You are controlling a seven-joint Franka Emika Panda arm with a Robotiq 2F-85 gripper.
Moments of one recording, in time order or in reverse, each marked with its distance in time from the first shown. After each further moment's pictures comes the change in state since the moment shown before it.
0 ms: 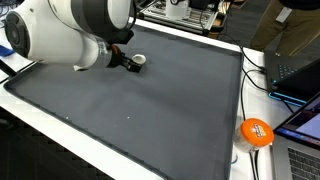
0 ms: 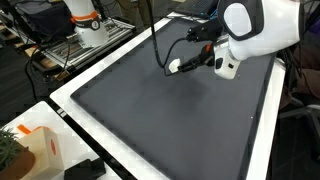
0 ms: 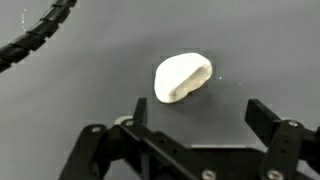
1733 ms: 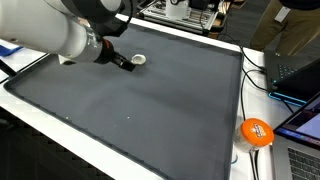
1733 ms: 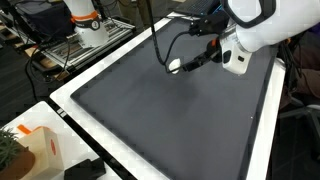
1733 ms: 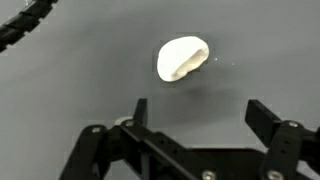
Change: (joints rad) arm -0.011 -0.050 -0.005 -0.002 -0.001 0.060 -0.012
